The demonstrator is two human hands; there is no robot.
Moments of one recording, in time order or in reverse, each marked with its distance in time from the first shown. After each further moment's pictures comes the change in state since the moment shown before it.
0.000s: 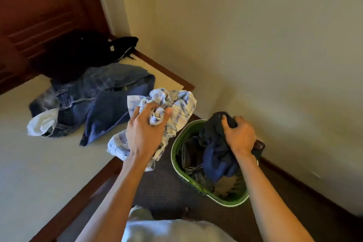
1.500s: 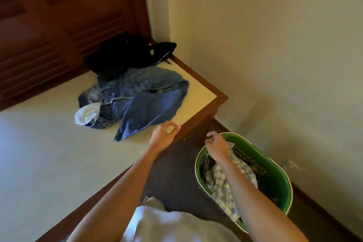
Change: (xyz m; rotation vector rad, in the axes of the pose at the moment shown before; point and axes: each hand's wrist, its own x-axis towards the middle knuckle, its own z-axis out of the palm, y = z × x) left_hand 0.045 -0.132 0.039 0.020 -0.476 -0.339; right_hand -0.027 -0.075 0.131 0.277 -0.755 0.069
